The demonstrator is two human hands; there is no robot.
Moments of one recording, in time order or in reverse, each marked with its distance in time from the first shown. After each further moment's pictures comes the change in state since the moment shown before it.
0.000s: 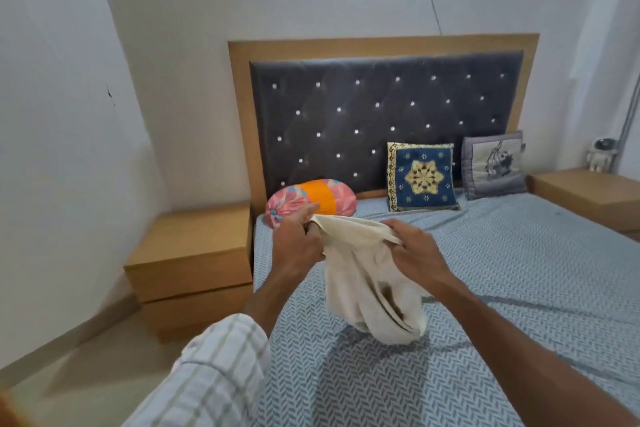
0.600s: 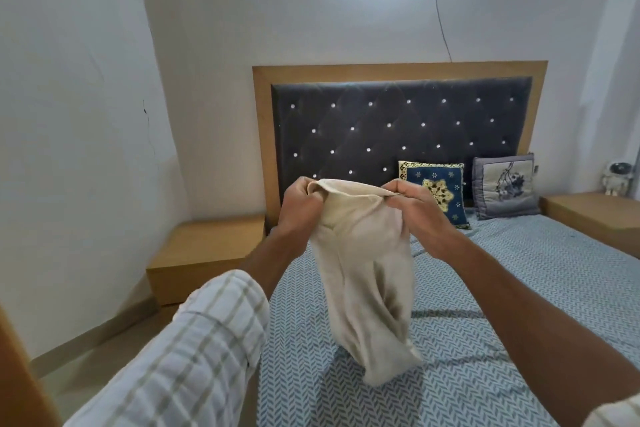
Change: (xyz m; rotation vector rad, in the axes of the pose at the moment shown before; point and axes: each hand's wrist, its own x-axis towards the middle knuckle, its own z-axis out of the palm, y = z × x) left_hand 0.003 0.066 -0.039 -0.229 -0.010 -0.117; right_hand 0.002 -0.079 -0.063 0.668 -0.053 -0.057
